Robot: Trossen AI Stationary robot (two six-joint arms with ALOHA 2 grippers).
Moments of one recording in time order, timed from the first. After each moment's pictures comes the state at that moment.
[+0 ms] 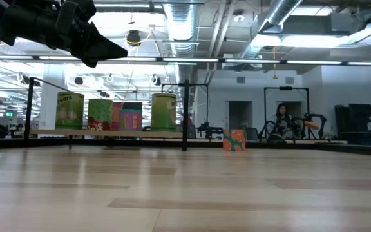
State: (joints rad) left arm 0.02 0.80 0.31 0.31 -0.20 0.02; right arm 0.98 1.66 1.29 -1.11 -0.03 1.81
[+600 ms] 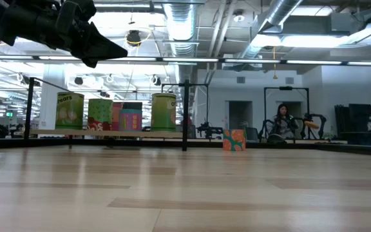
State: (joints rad) left arm 0.02 0.80 0.31 0.31 -0.20 0.02; right arm 1.00 1.66 1.32 -1.14 -0.06 1.87
